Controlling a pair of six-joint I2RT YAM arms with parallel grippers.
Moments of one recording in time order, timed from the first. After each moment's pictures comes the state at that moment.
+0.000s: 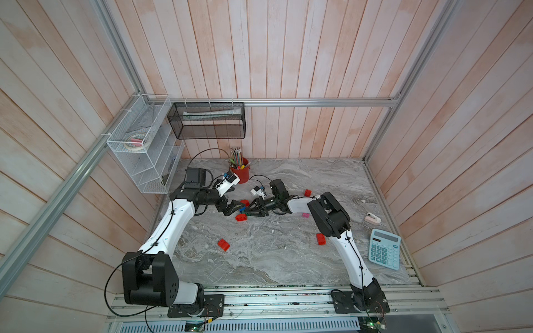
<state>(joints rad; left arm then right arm) -0.07 1.42 1.17 -0.64 0.82 0.70 0.64 2.49 1.62 0.28 -1.18 0.95</state>
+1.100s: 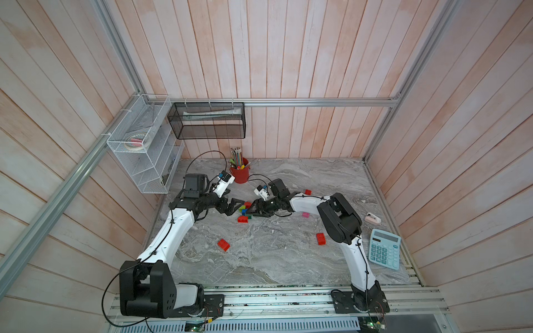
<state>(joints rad) -0.07 1.33 1.01 -0.43 0.72 0.37 0.67 2.26 1.53 -0.09 -0.81 0.66</state>
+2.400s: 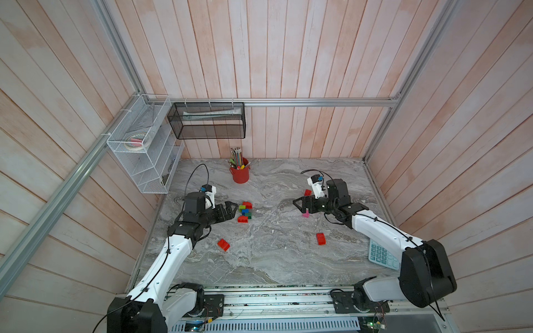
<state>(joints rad) -0.16 1.06 0.74 -0.38 0.32 -0.45 0.37 1.39 0.87 -0.13 -0.40 0.26</state>
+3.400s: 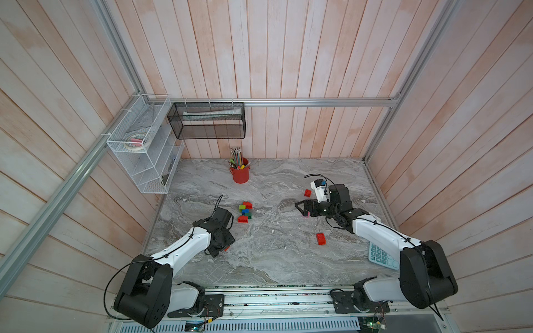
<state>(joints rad) -0.37 1.31 0.67 -0.72 -0.03 -1.00 0.35 1.39 0.78 -0.04 -0.42 0.30</state>
